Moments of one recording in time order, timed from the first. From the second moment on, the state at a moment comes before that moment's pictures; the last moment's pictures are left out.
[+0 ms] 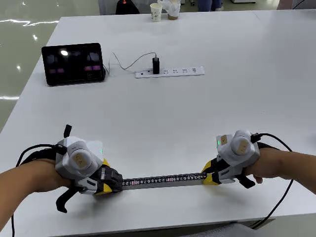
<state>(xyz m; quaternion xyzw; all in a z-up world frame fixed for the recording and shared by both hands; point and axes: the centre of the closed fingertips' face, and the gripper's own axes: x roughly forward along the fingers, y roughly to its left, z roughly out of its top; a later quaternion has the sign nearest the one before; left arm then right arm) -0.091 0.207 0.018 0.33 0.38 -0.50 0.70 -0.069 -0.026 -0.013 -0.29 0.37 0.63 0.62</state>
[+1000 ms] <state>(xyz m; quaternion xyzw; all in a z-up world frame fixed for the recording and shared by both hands) -0.088 0.207 0.025 0.31 0.39 -0.49 0.71 -0.064 -0.030 -0.004 -0.35 0.36 0.62 0.60</state>
